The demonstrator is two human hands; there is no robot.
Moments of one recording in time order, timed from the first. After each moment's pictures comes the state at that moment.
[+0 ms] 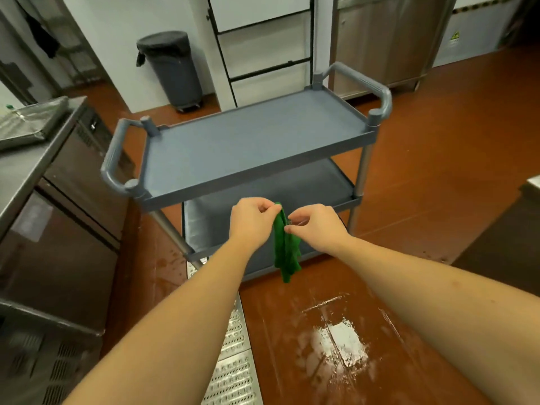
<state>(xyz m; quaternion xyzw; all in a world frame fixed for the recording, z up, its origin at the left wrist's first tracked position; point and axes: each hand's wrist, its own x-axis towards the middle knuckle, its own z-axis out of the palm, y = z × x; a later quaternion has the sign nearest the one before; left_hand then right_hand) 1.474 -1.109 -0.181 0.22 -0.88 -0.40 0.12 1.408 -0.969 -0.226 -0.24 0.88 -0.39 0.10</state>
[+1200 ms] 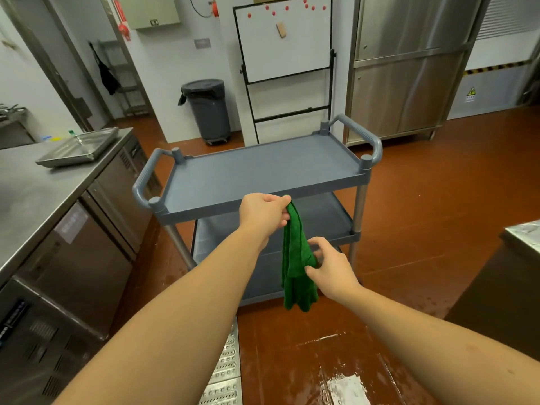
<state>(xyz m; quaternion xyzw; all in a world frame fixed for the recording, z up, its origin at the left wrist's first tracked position) 1.485 -1.015 -0.093 0.30 -0.70 -0.62 0.17 1.458 -0.872 -0.205 -0.22 0.87 -0.43 0.11</state>
